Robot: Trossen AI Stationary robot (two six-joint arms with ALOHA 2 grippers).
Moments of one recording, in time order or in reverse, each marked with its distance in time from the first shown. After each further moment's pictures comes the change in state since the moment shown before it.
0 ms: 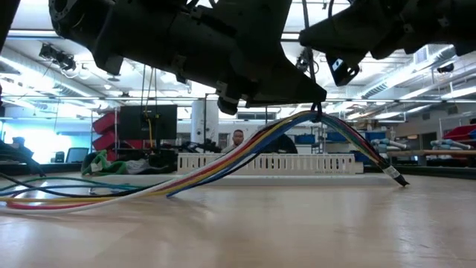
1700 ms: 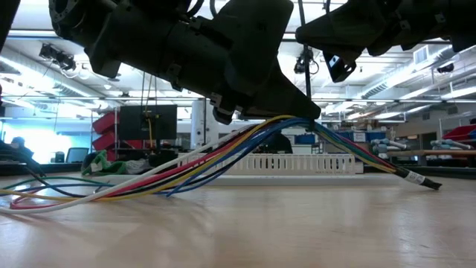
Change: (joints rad) left arm 0.000 0.001 -0.001 -0.064 -0.001 -0.051; right arm 0.000 -0.001 0.025 -0.039 -0.005 -0.015
